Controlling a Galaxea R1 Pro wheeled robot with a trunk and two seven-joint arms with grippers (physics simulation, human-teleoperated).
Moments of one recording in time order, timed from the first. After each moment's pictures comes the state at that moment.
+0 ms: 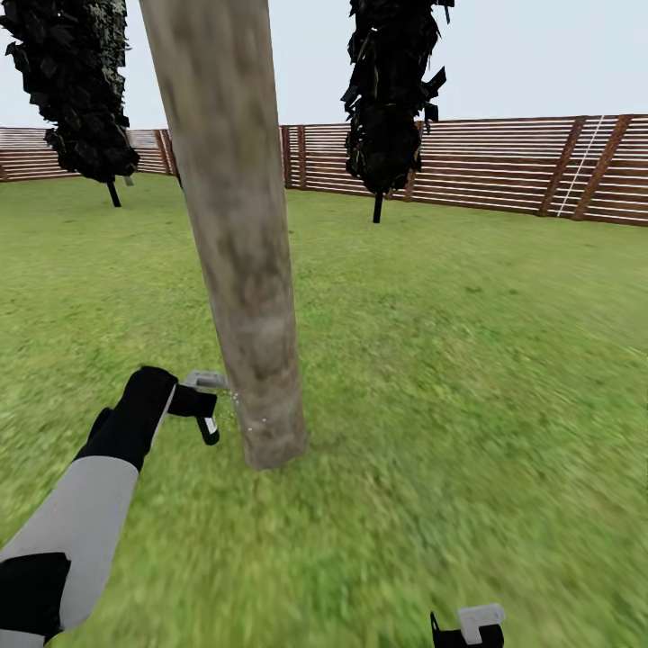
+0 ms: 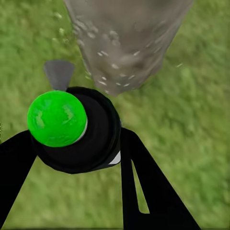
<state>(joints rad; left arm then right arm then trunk) -0.95 0.11 0.06 -0.89 -0.37 1.00 -0.49 -0.40 -0.04 0.22 -0.05 -0.02 -0.56 -0.18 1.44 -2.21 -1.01</state>
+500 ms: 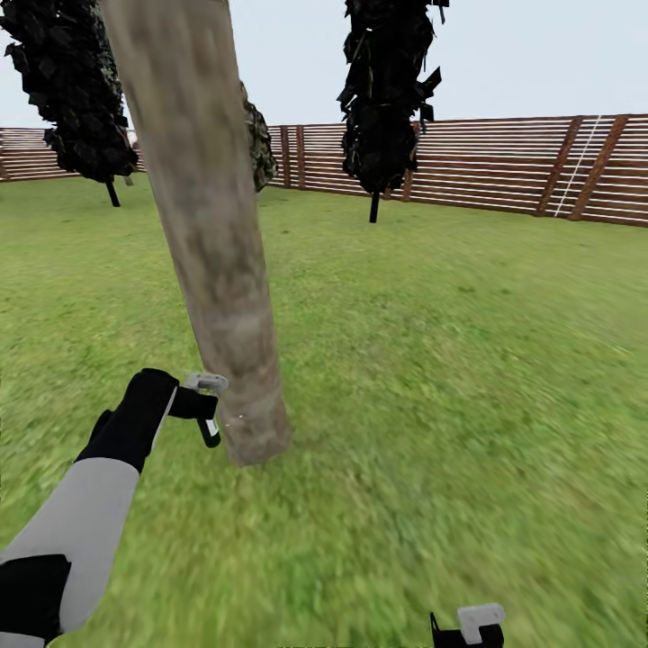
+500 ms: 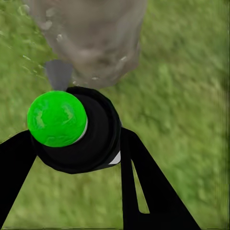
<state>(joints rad) -0.94 0.11 0.06 -0.89 -0.36 0.99 -0.49 -0.40 -0.04 0.22 -0.05 -0.02 -0.56 -0.18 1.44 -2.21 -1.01</state>
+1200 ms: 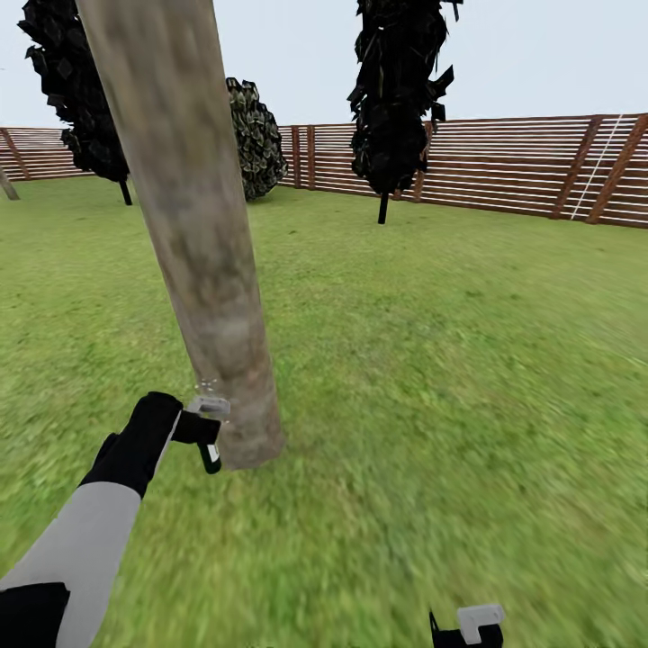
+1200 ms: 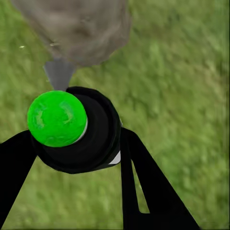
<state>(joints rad) -0.86 0.09 0.06 -0.88 -0.36 0.99 -0.48 -0.40 -0.04 0.22 -0.05 -0.02 -0.56 -0.18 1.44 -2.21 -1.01</state>
